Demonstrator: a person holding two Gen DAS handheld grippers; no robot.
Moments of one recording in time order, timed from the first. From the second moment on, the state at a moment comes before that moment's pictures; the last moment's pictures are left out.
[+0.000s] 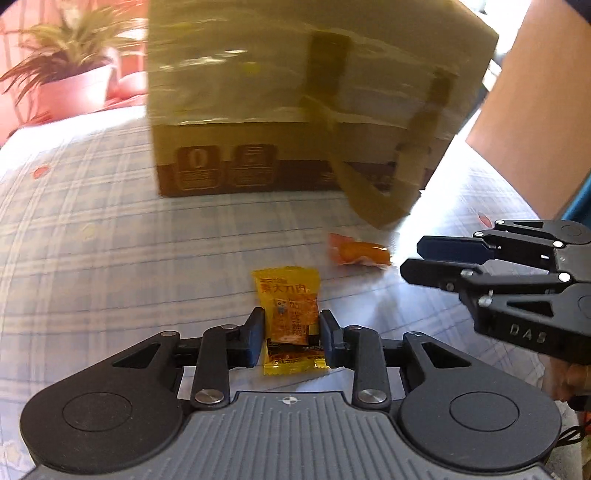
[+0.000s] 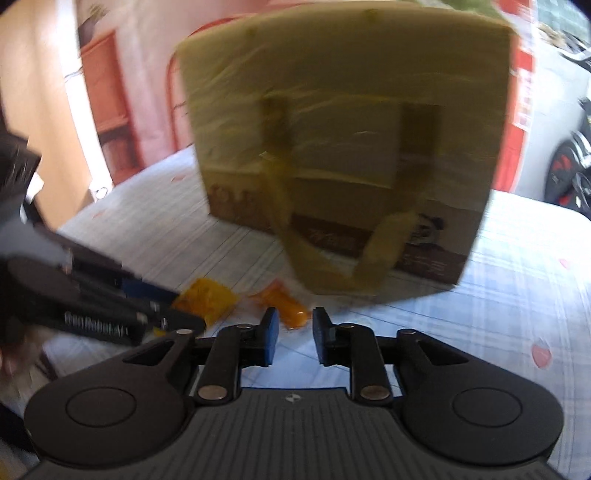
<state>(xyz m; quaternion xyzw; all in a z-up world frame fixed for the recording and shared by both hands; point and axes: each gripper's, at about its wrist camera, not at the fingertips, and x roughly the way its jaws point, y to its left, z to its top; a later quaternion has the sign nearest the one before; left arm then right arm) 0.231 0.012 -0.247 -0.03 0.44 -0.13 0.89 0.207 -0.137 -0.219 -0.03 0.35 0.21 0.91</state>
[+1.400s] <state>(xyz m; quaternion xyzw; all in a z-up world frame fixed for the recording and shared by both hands) 0.211 0.039 -0.186 -0.09 0.34 -0.13 0.93 0.189 -0.143 -0.193 0.08 0.30 0.19 0.93</state>
